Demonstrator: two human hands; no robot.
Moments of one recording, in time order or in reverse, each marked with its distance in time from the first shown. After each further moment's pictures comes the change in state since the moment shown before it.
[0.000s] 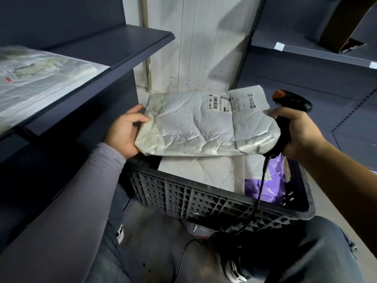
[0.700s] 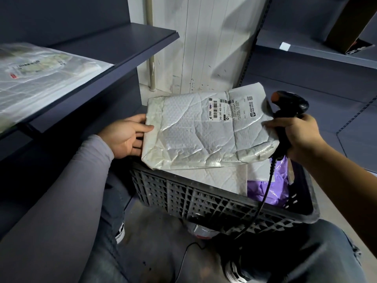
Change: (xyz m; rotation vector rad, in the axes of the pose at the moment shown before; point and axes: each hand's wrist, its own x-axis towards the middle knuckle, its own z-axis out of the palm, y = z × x) left_hand 0.004 0.014 -0.028 0.580 -0.180 -0.179; right_hand 0.003 0.008 0.008 -0.133 0.114 -0.117
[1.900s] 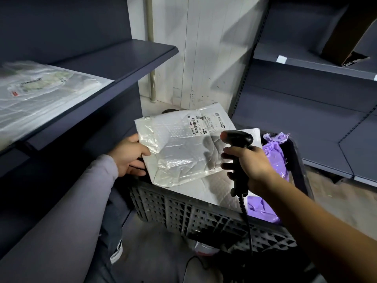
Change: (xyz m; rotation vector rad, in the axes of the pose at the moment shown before) left_hand 0.006 -0.008 0.016 0.156 0.198 -0.045; right_hand -0.039 0.043 0.054 -0.079 -0.268 0.267
